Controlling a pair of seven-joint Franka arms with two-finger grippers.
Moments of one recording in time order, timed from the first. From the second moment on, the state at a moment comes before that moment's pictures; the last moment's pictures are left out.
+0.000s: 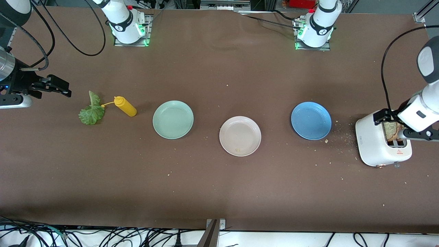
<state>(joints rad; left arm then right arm) 0.12 0.26 -0.04 -1.63 0.16 1.86 0.13 -0.14 0.12 0.19 -1.51 -0.01 1.58 -0.01</state>
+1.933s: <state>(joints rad) 0.25 0.39 -0.04 -1.66 0.16 1.88 0.16 -0.14 0.13 0.19 -1.51 -0.01 1.58 -0.01</state>
